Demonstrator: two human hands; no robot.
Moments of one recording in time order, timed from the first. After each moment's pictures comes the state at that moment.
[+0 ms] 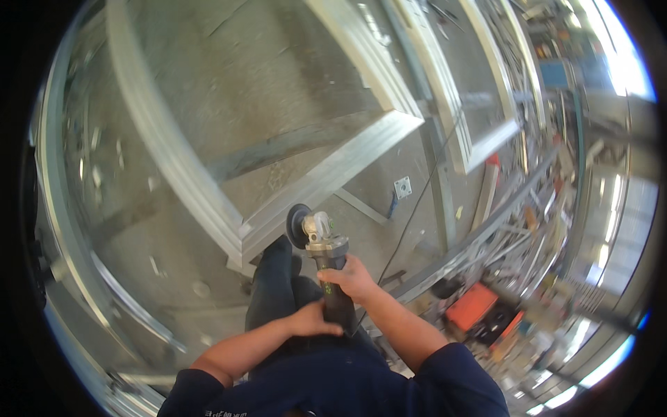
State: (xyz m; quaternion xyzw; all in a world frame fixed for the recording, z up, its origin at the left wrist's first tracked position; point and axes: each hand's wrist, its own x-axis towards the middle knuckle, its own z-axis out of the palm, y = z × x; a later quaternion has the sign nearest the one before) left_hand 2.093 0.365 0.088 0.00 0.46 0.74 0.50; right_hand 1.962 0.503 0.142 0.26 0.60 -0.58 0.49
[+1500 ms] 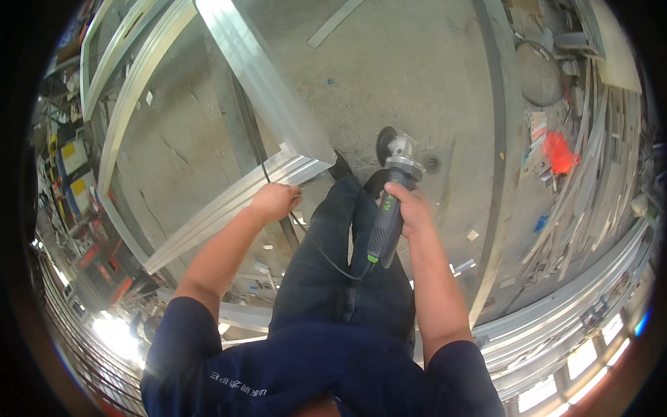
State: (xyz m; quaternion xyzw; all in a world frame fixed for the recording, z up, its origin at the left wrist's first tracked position) left_hand 1.977 0.158 -0.004 0.57 0.60 -0.22 0.51; right_hand 2.289 0.282 0.007 0.61 0.11 -0.77 -0.13
